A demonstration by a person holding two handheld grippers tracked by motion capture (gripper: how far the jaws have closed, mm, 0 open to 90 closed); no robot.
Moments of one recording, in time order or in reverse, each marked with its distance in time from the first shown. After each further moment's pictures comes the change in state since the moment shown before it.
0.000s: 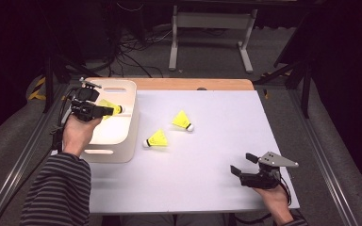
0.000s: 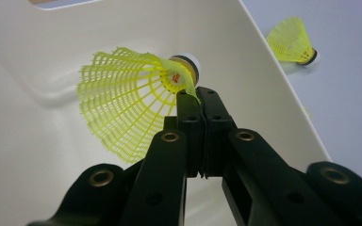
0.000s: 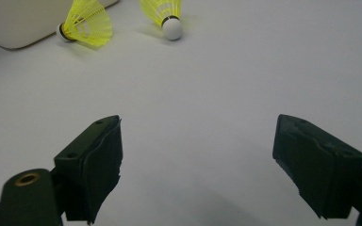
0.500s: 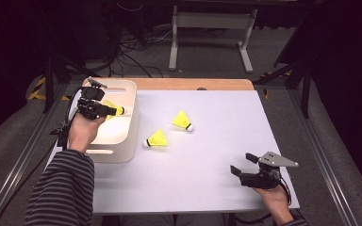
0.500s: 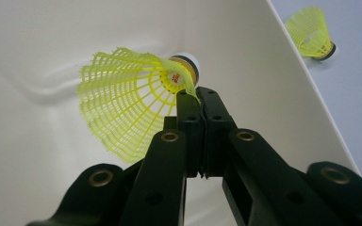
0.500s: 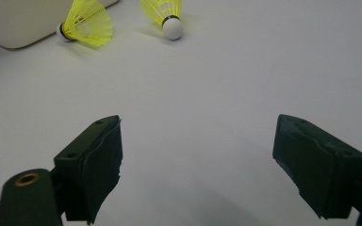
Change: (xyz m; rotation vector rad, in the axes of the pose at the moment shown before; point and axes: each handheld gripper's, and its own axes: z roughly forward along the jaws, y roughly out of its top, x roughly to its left) left arm 0.000 0.008 0.020 0.063 0.024 -0.006; right arm 0.000 0.000 0.000 0.001 0.002 0.000
